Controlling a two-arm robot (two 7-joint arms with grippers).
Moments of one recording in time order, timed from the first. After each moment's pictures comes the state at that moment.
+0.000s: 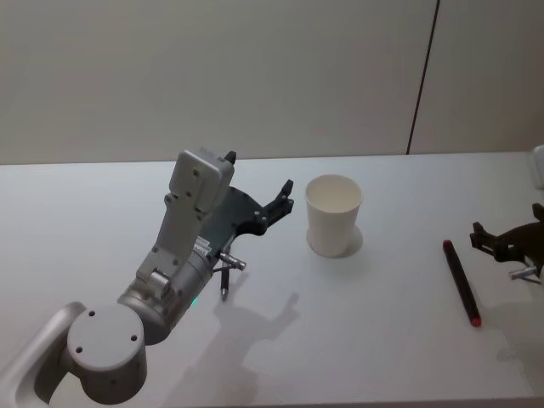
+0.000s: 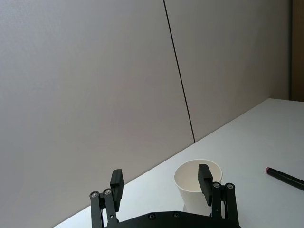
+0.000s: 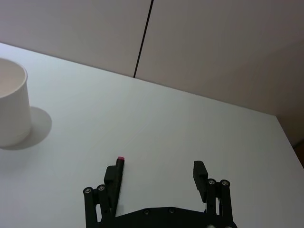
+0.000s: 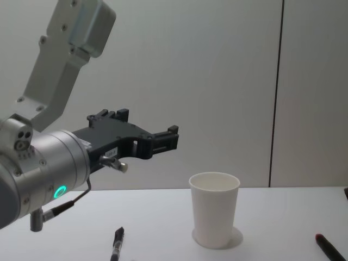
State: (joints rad) left arm -0.24 0.38 0.45 -1.63 -0.20 0.01 -0.01; right arm 0.16 0.30 -0.18 -1.66 0.04 0.55 0.00
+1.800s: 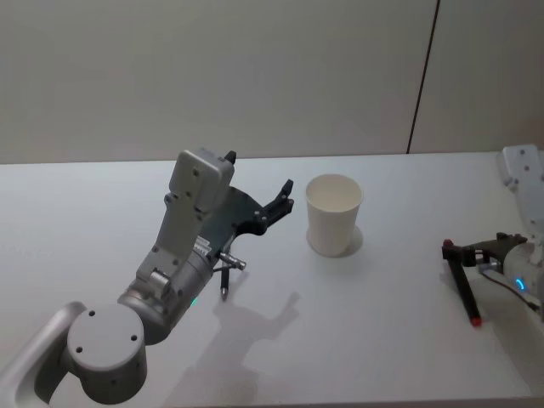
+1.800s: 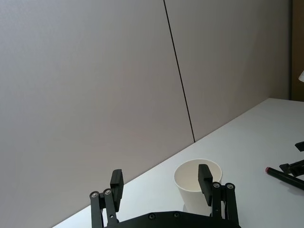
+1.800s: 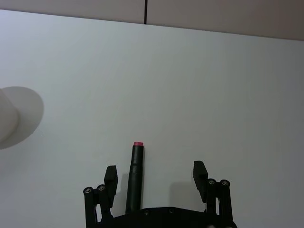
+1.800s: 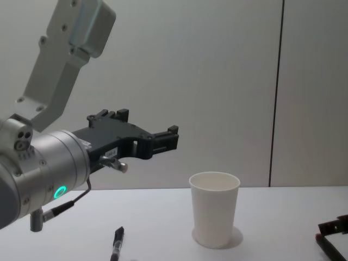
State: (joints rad) left arm -0.24 0.38 0.45 -1.63 -0.20 0.01 -0.01; right arm 0.39 0.18 -0.16 -1.27 0.11 0.65 0.06
